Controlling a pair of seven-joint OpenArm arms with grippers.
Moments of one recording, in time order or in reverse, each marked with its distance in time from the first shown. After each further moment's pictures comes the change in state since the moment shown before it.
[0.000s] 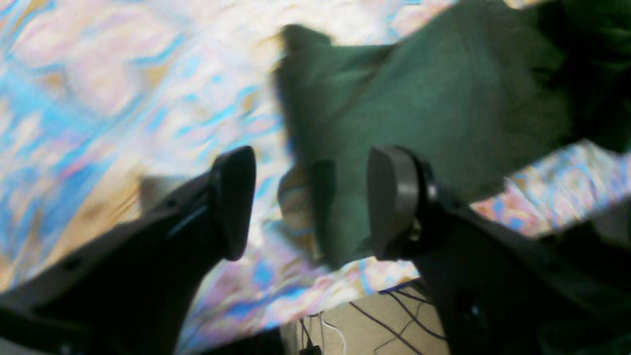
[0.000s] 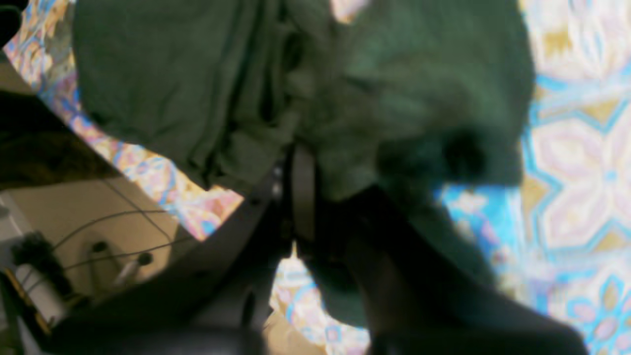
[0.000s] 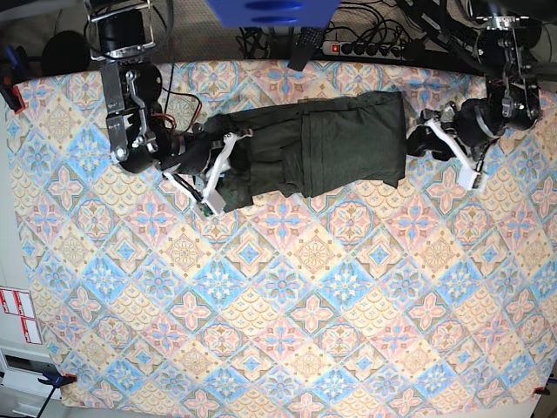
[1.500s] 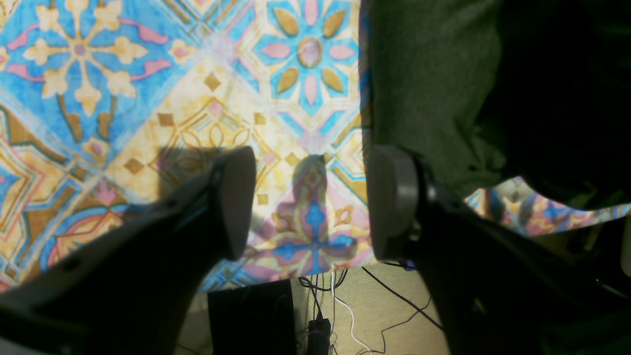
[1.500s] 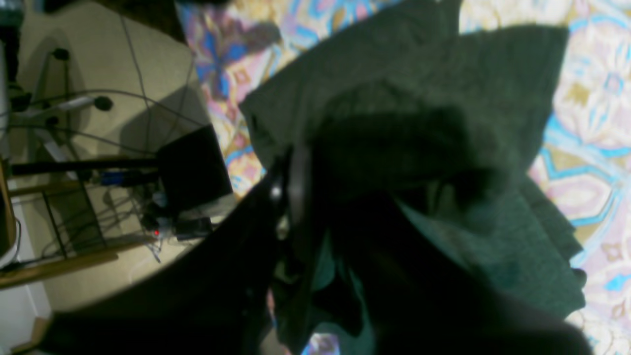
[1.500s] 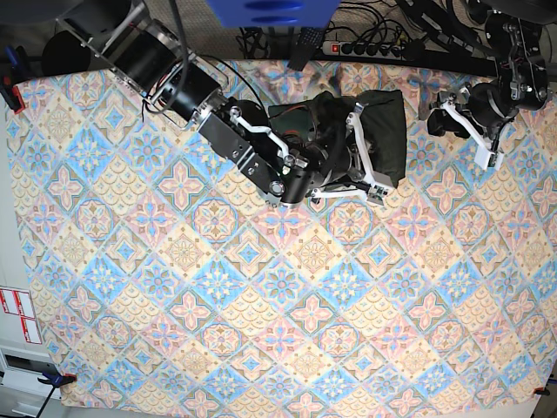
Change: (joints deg) left arm 5.1 0.2 -4.3 -0.2 4.2 0.2 -0.2; right arm 22.2 -10.6 -39.7 -15.7 0.0 0.2 0.1
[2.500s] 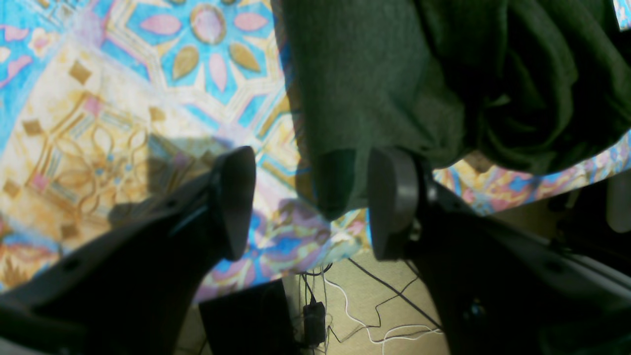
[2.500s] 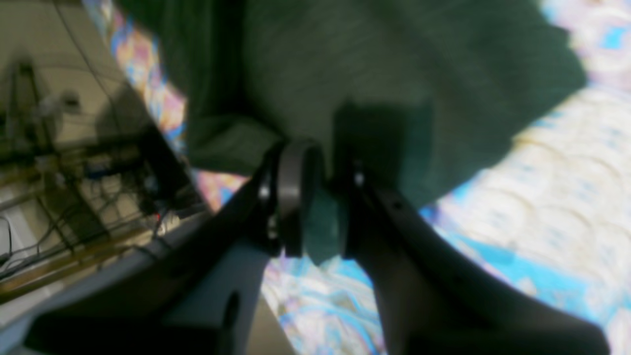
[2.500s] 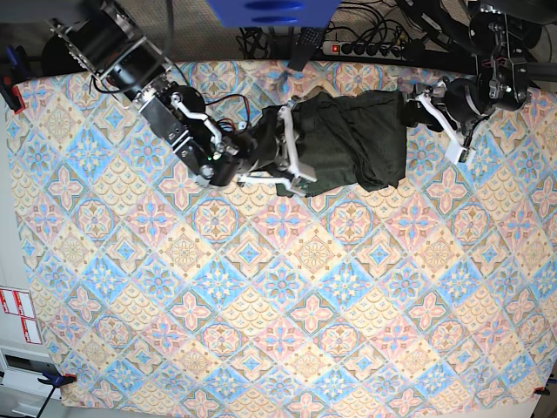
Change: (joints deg) left arm -0.5 0.8 7.5 0.0 0.0 0.0 0.0; right arm -7.1 13.2 4.9 4.9 0.1 0.0 0.3
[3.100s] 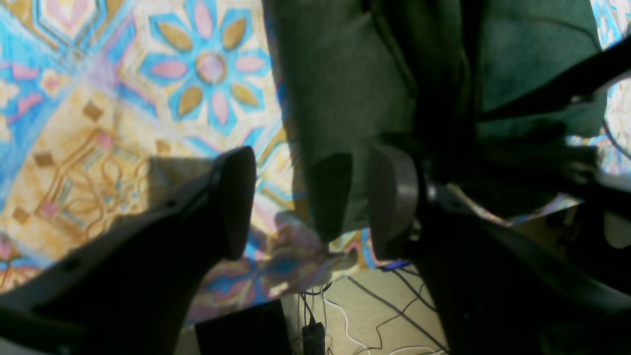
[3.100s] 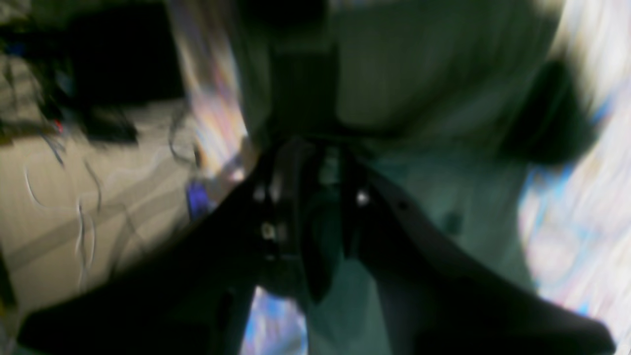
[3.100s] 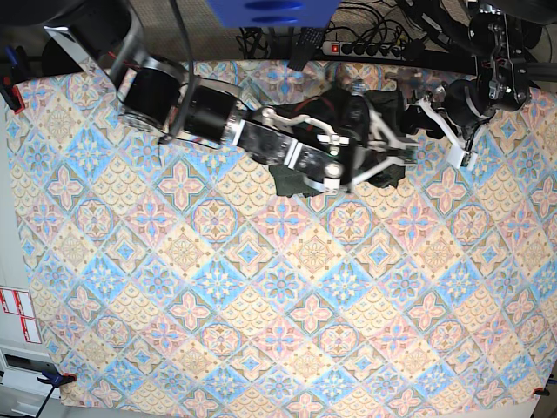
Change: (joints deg) left arm 0.0 0.1 -0.1 0.1 0.0 0.0 -3.3; right arm 17.6 -17.0 -26.8 -13.3 -1.5 0.2 1.5
